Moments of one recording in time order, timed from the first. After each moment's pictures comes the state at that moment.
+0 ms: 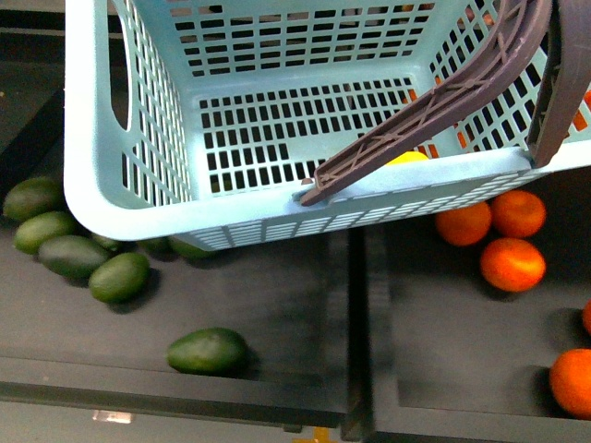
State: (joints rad) left arm -0.58 1.86 1.54 -0.27 0.33 -0.81; right arm 0.00 0.76 0.02 0.74 0.00 0.00
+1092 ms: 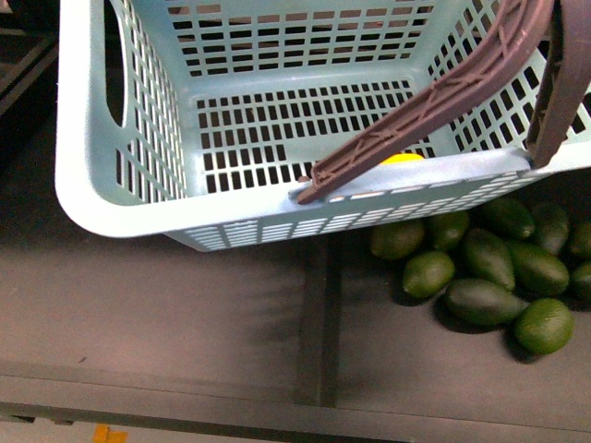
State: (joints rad) left arm -0.57 1.86 1.54 -0.27 0.34 -0.81; right arm 0.00 0.76 0.02 0.74 -0.01 0.00
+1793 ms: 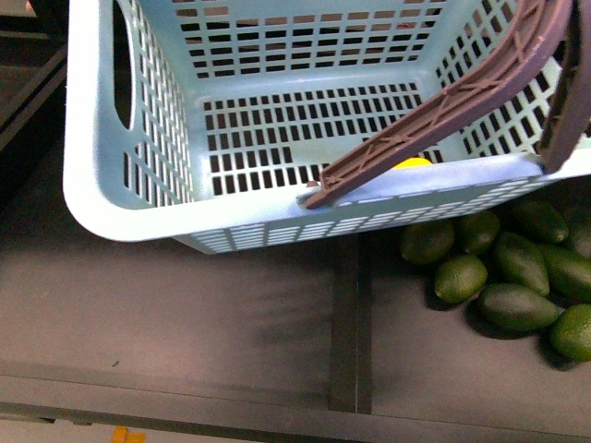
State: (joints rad) left arm -0.58 1.86 1.54 -0.27 0.34 -0.81; right arm -0.48 1.33 0.45 0.38 -0.22 -0.38
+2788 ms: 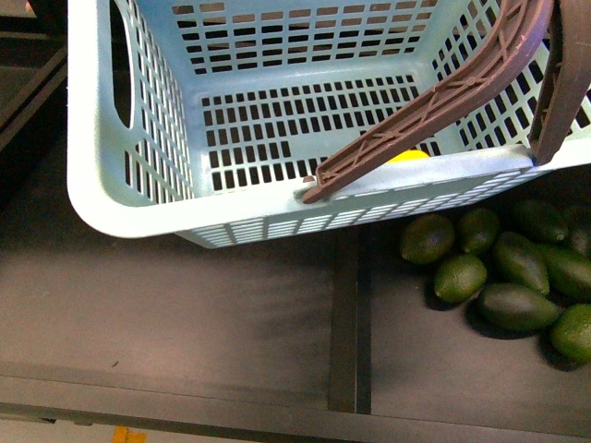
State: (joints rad) left arm -0.58 1.86 1.54 -0.27 0.33 -0.81; right arm -0.55 2.39 1.17 0.10 -0.03 -1.22
